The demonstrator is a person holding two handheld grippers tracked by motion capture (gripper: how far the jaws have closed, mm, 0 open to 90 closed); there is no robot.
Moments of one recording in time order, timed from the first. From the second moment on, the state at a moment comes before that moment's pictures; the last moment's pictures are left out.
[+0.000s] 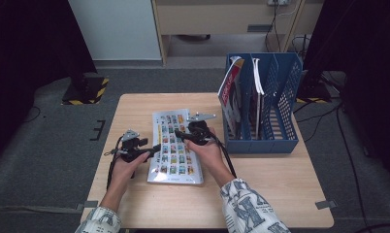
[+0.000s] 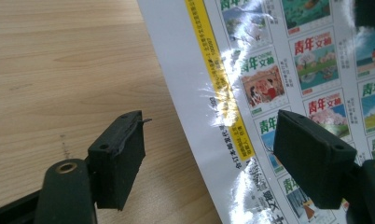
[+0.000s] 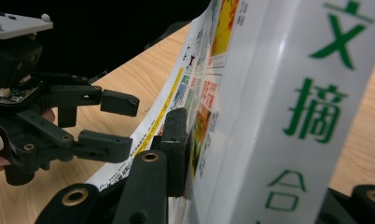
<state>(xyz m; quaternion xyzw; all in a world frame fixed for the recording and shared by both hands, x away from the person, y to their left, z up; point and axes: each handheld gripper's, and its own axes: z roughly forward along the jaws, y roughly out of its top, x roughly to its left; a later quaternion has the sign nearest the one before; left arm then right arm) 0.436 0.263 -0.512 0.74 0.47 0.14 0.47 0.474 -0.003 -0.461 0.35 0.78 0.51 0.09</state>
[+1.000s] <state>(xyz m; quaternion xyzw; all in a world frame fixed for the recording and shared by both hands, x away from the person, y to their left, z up) 0.433 0.266 -0.514 0.76 0.46 0.06 0.46 0.463 0.001 -0.453 0.32 0.78 0.53 0.10</state>
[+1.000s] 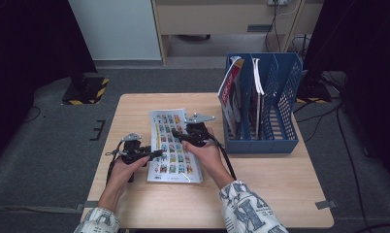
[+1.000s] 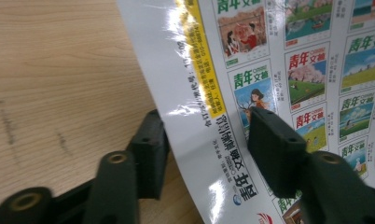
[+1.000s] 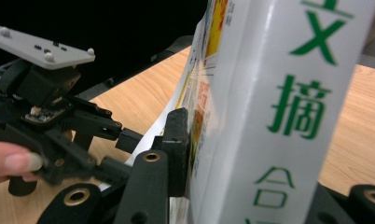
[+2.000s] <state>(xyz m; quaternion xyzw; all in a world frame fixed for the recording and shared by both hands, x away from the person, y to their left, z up) 0.416 0.263 -0.484 0.73 0.47 0.18 0.46 0.462 -0.004 -0.433 0.29 0.77 0.56 0.11</state>
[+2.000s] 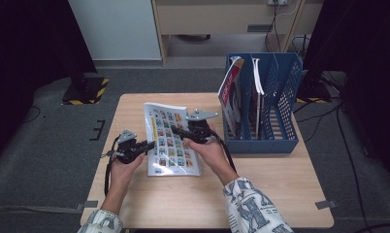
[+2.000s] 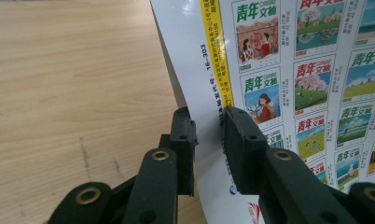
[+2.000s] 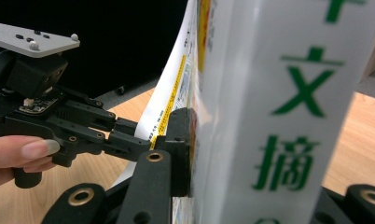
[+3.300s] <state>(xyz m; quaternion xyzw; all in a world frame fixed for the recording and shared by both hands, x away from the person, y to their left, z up) 0.406 0.263 -0.460 0.72 0.43 0.28 0.47 0.462 -0.009 -0.424 0.26 0.75 0.59 0.13</state>
